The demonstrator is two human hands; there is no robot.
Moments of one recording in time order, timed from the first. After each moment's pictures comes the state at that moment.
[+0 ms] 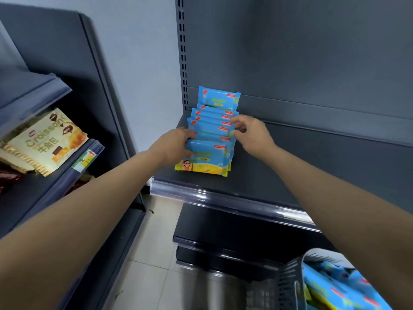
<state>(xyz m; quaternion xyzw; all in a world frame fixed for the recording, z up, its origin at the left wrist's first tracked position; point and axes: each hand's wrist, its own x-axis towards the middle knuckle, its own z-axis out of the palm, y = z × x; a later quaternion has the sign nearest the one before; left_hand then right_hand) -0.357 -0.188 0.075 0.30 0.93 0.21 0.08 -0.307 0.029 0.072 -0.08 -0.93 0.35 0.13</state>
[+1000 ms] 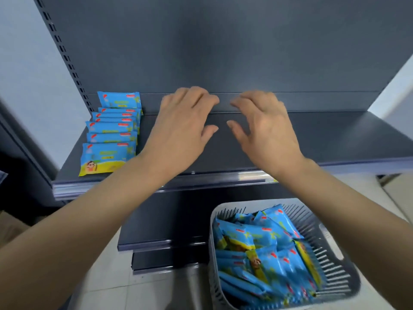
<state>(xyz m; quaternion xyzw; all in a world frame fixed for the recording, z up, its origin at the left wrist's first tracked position) -0.113 -0.036 0.186 0.51 0.79 0.23 -0.26 -0.018 0.101 0.179 -0.08 -0.92 -0.01 0.38</state>
